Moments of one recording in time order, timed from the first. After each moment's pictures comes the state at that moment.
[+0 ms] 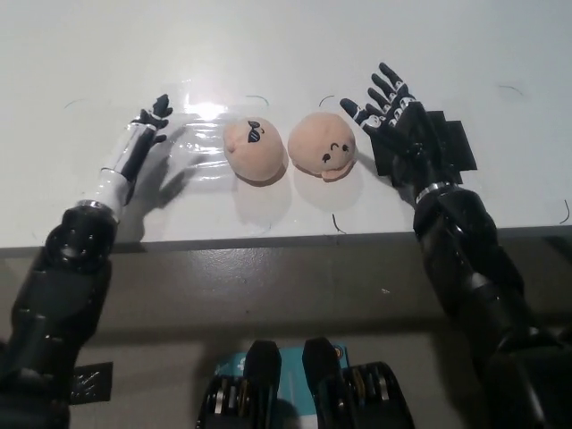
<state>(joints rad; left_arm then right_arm) -0.81 0.29 -0.04 0.94 0.05 -0.29 -0.06 -0.96 -0.02 -0.17 1.16 0.26 -0.36 0.19</state>
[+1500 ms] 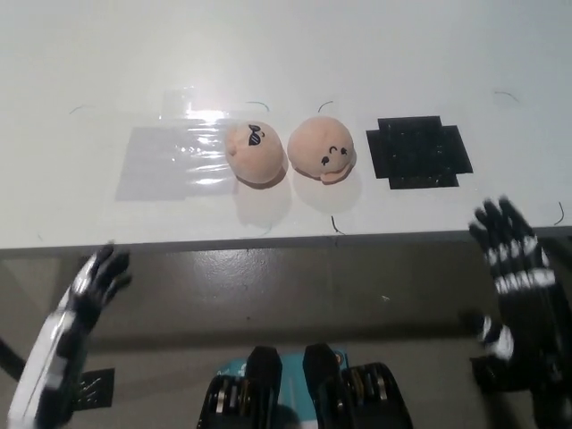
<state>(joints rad) 0.20 0.28 0.04 -0.40 -0.12 -0.22 -0.12 0.05 -0.08 0.02 -0.29 0.26 -0.24 0.22</state>
